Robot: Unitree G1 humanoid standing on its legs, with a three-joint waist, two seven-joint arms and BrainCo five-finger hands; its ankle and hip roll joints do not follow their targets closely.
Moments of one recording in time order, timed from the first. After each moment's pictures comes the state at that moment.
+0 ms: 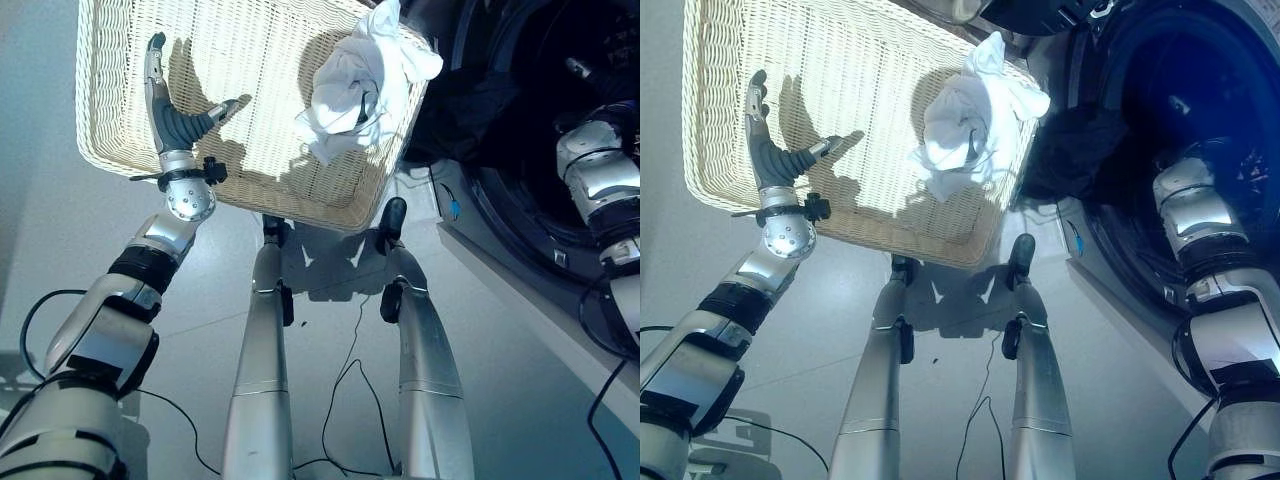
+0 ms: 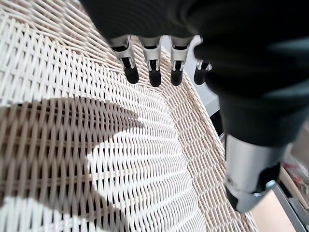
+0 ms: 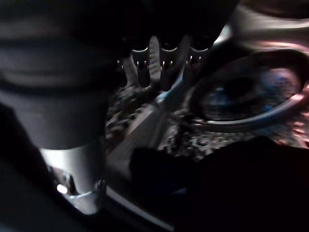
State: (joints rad) left arm -1.01 0.69 -0.49 0.74 -0.19 -0.46 0.79; right arm -1.21 -0.84 0.45 0.82 0.20 0.05 -0.82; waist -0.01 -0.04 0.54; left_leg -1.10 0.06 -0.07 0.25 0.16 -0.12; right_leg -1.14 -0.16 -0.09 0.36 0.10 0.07
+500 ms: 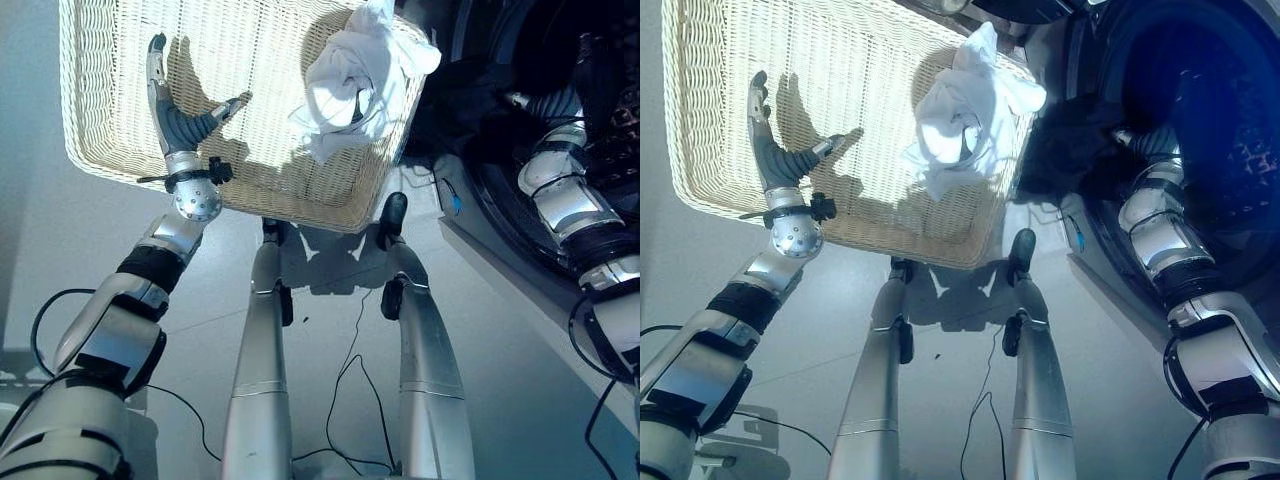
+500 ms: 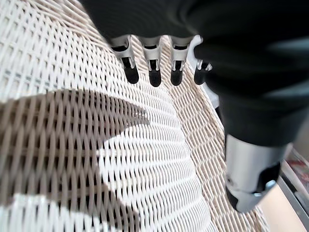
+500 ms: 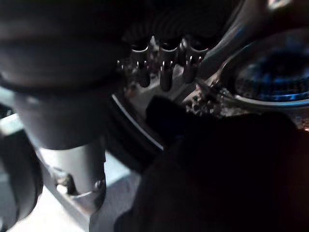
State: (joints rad) left arm -1.02 0.65 -0.49 0.74 -0.17 -0.46 0.83; right arm -1.09 -0.81 0.48 0.71 -0.08 0.07 -0.76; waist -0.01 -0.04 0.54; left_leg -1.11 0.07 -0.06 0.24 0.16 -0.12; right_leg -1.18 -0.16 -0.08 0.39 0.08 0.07
